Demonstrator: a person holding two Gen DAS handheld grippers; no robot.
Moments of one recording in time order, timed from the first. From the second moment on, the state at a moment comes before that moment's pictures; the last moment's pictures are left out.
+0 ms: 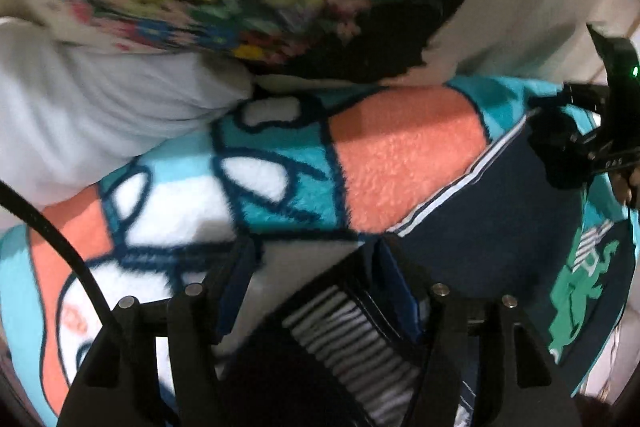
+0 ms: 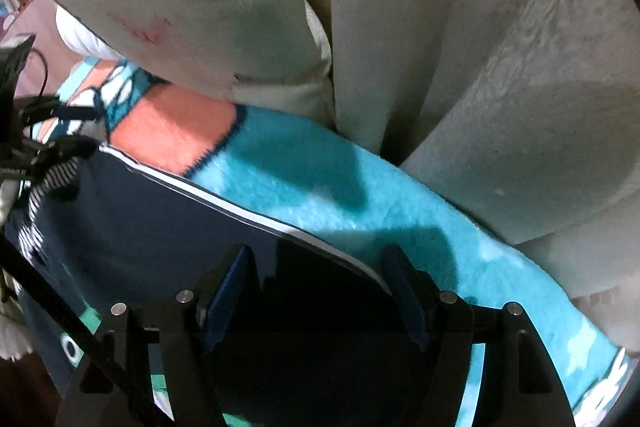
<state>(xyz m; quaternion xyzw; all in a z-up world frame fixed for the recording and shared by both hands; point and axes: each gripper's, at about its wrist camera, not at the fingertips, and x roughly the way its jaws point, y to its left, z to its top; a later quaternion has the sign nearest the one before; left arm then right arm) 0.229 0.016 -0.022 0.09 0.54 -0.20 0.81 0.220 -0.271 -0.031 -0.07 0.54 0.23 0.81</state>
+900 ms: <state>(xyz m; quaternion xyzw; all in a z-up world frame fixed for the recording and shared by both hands) 0.091 0.023 0.059 0.11 0.45 -0.21 0.86 0.112 -0.265 0.054 -0.02 0.45 0.24 0.86</state>
